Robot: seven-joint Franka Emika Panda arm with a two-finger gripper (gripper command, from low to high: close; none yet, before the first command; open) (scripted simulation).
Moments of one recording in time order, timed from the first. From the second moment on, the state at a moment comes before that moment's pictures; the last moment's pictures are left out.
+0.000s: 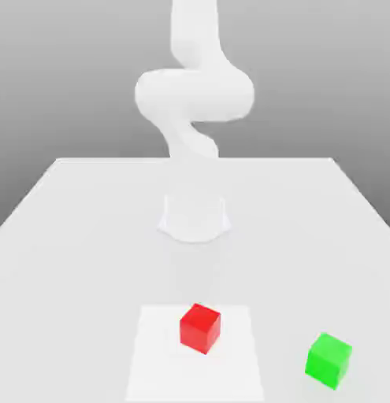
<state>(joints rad) 0.05 -0.72 -0.05 -2.35 0.01 2.35 0.69</state>
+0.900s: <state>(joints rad) 0.25 0.17 -0.19 -2.75 0.13 2.92 -0.32</state>
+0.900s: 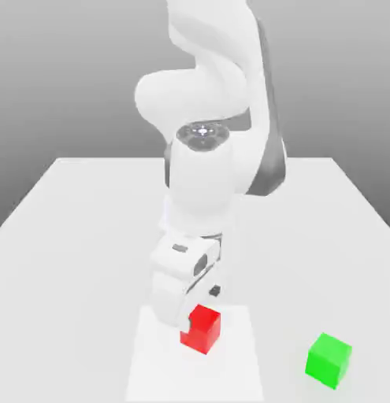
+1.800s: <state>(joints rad) 0.44 0.10 -0.07 -2.52 0.00 2.62 -0.33</state>
